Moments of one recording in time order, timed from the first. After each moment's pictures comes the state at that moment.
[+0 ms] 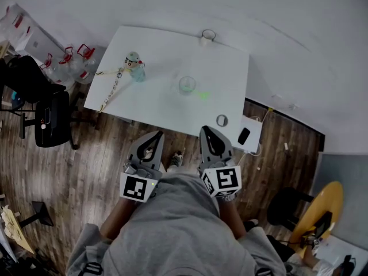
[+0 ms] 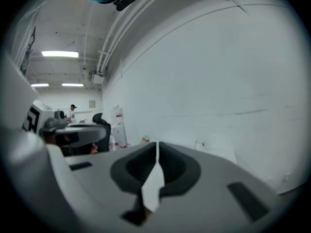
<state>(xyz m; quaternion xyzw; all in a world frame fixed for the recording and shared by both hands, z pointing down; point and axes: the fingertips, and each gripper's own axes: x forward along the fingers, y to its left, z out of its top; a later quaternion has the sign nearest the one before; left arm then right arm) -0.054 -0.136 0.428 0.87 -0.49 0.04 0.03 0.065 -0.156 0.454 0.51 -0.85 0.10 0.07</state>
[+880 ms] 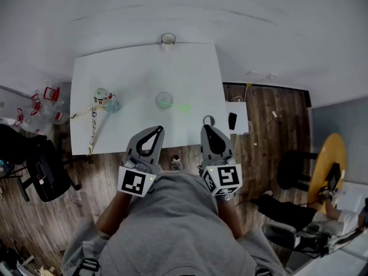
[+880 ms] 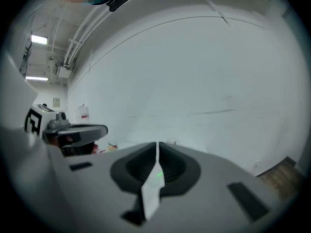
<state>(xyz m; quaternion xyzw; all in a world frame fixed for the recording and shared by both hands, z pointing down) -0.019 -0.242 0.432 0.95 -0.31 0.03 0.04 0.103 -0.209 0.457 0.66 -0.73 0.13 0.07</state>
